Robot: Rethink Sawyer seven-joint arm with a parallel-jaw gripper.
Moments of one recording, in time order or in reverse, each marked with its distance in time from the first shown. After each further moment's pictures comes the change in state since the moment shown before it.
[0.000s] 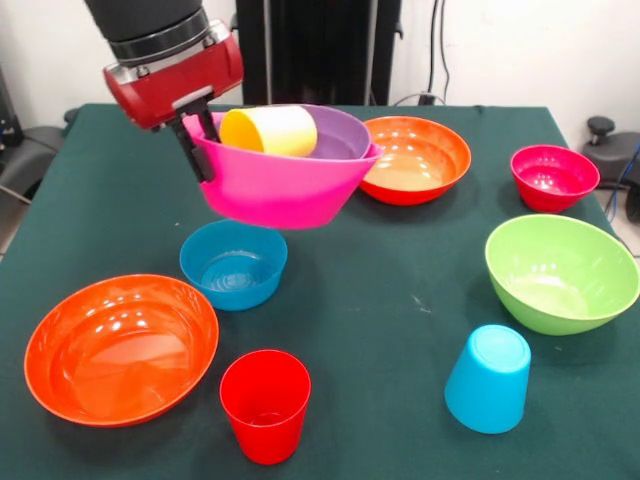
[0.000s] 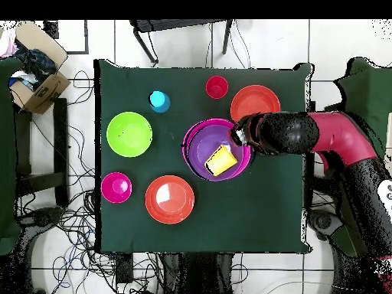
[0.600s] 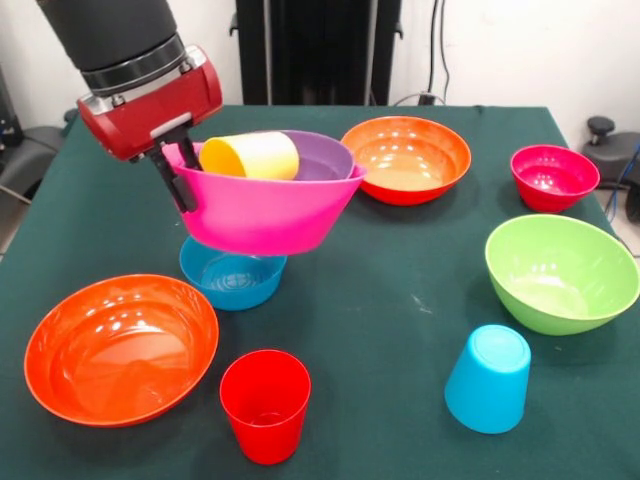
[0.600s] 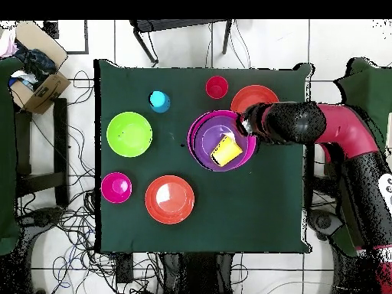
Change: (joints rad) arm 0.007 0.066 0.002 -0.092 0.000 0.011 -0.109
